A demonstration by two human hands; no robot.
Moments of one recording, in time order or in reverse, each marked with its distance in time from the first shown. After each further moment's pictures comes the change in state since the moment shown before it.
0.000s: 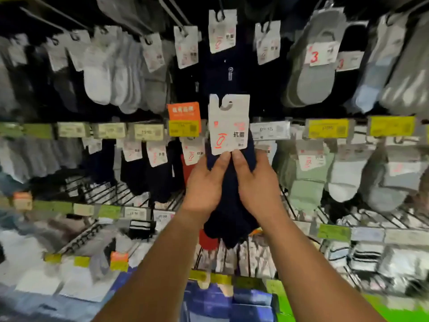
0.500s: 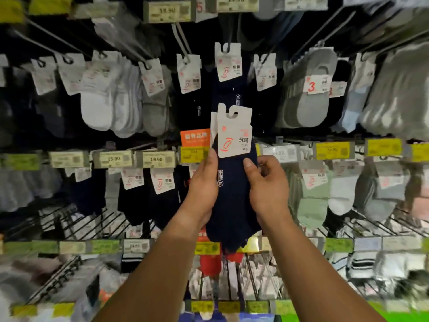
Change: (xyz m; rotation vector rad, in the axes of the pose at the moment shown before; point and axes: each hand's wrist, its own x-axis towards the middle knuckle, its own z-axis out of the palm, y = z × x) left_hand 0.051 0.026 -0.052 -0.333 -0.171 -0.145; right_hand 0.025 -0.036 0.048 0.124 0.286 0.000
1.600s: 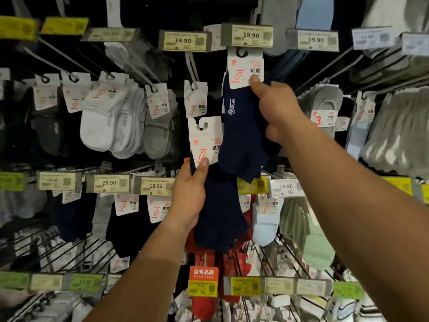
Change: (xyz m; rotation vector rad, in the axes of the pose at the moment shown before) left_hand 0.063 0.021 -0.028 0.011 0.140 0.201; right_hand 0.147 -0.140 0.040 0.225 -0.260 0.023
